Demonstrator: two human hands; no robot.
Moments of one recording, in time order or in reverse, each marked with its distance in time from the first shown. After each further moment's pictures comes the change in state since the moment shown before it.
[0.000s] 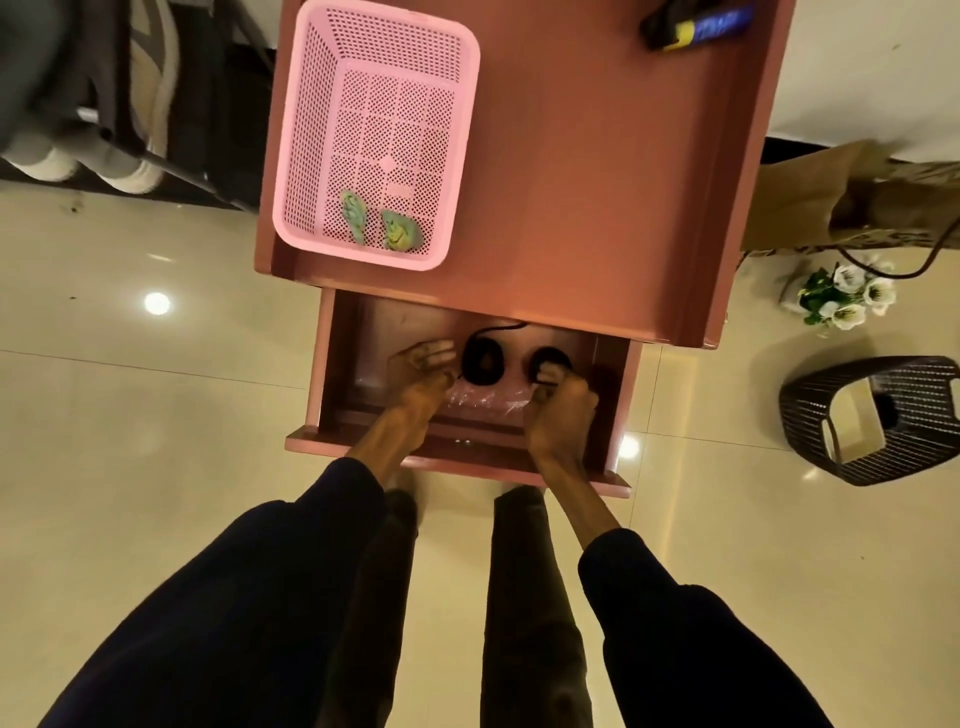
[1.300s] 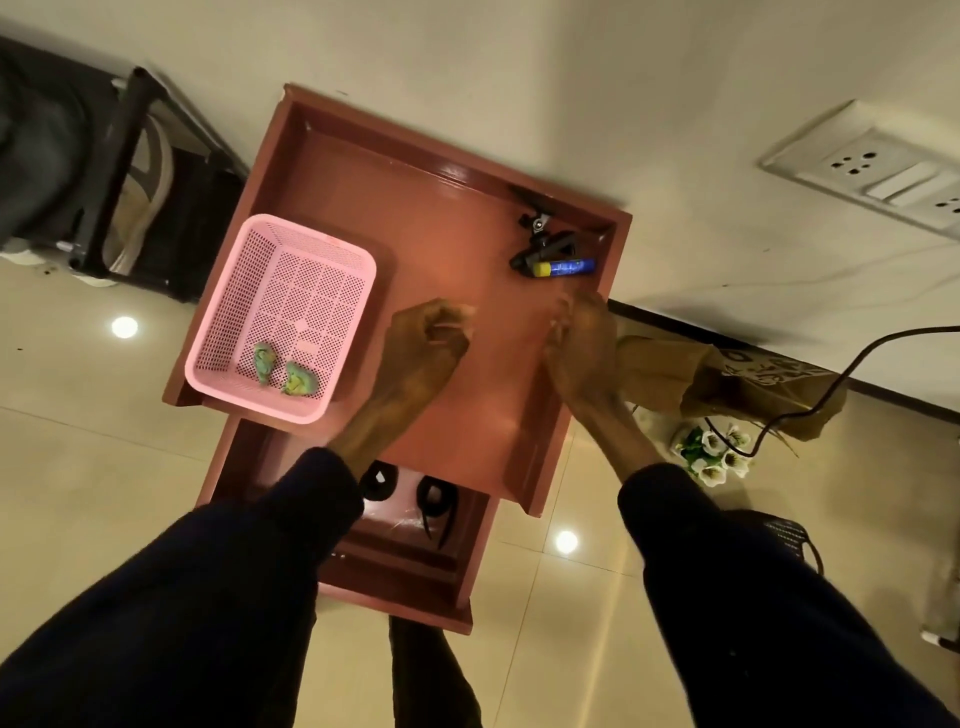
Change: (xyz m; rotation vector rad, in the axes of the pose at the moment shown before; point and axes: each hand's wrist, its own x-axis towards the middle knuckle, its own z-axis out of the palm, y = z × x) left_hand -0.029 0.241 0.133 0.171 0.029 0.505; right_hand 0.249 -0.131 -0.182 -0.167 -0.041 -0.562
